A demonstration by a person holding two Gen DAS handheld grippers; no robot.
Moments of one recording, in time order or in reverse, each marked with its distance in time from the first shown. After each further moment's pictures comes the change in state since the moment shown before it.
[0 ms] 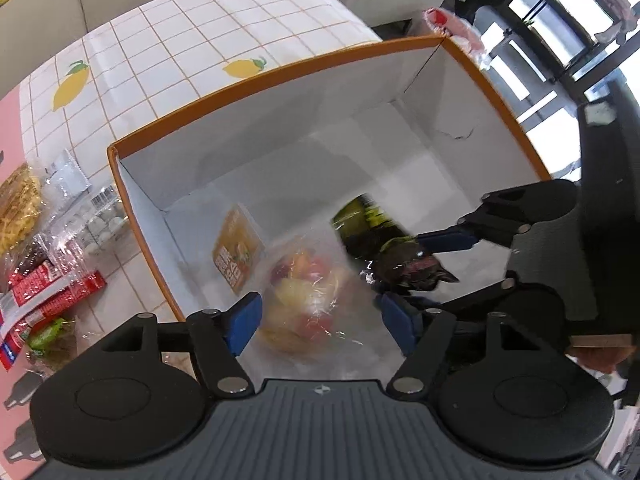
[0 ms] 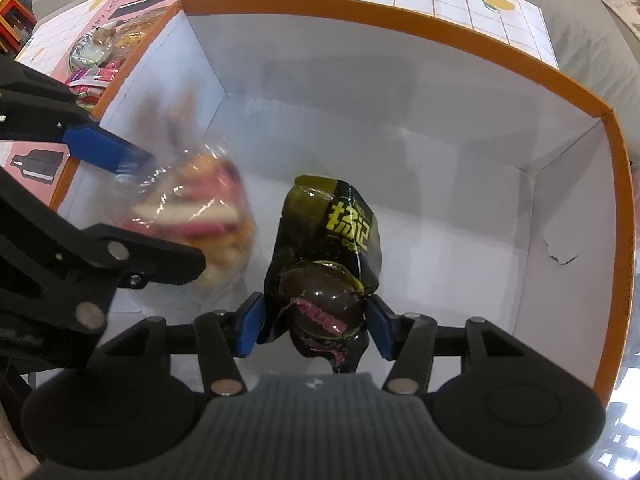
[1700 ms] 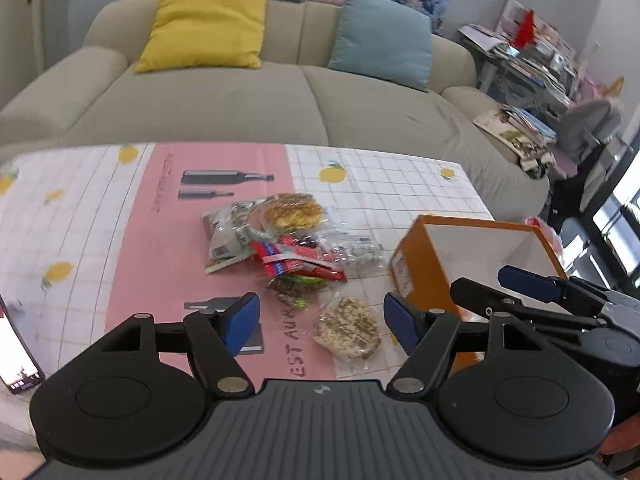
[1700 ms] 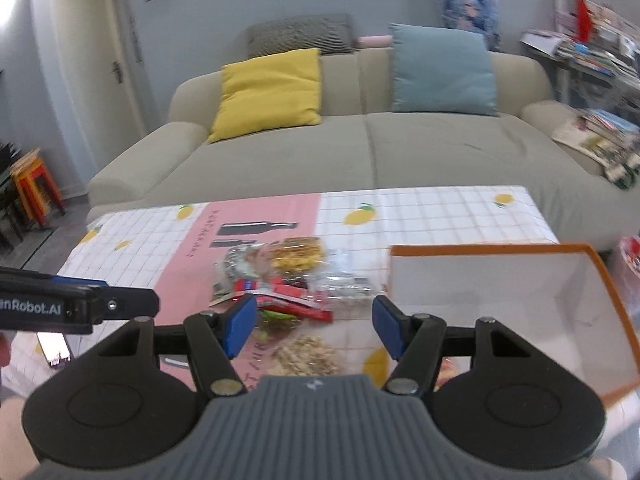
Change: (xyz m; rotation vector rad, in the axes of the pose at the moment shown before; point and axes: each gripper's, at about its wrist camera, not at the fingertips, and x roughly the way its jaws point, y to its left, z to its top) left arm -0.181 0.110 -0.206 -0.398 -0.581 0.236; right arm -0.125 0.206 -0.040 0.113 -0.706 -0.006
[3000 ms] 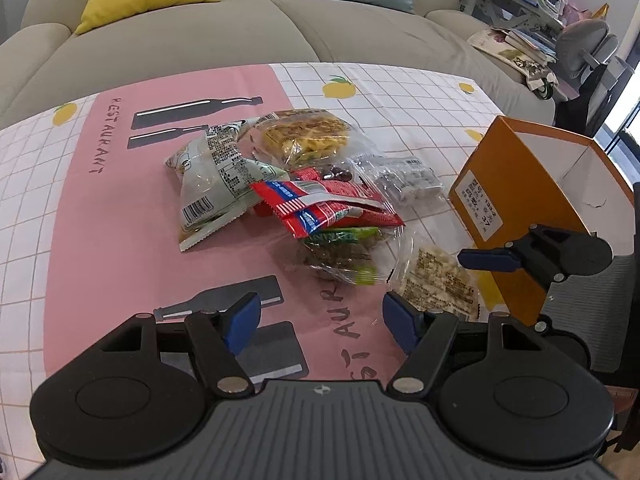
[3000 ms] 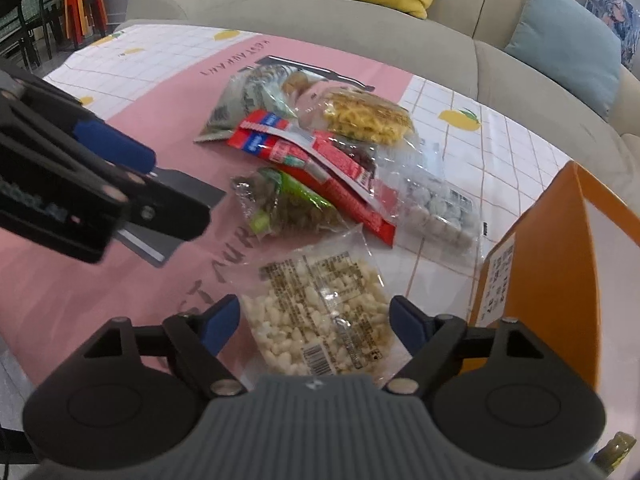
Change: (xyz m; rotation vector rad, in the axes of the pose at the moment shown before) left arm 0.141 0.047 -0.023 0.164 0.158 -0.060; right arm 0.187 0.028 -0.073 -0.389 0.296 0.036
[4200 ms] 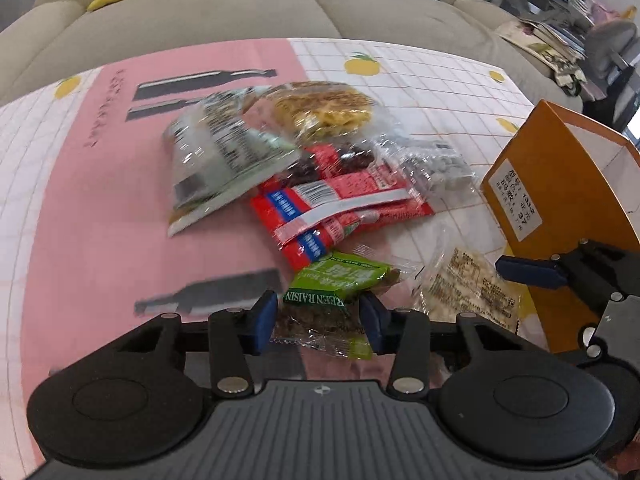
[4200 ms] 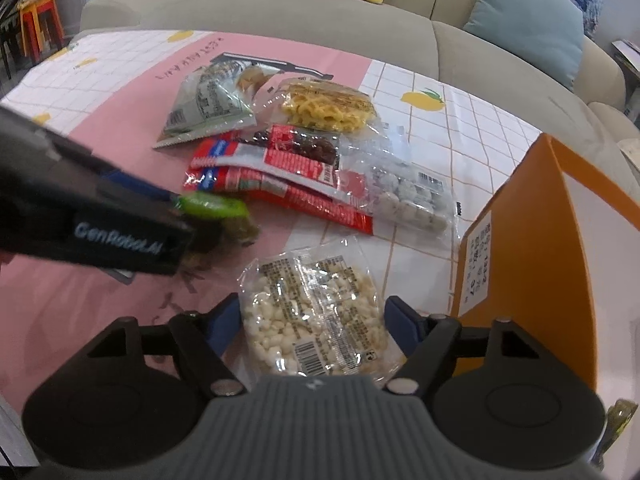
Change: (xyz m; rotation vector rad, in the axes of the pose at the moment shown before) left arm 0.032 0.000 -0.004 -0.066 0.050 0.057; right arm 0.001 -0.001 0.003 0.114 0.022 -0.075
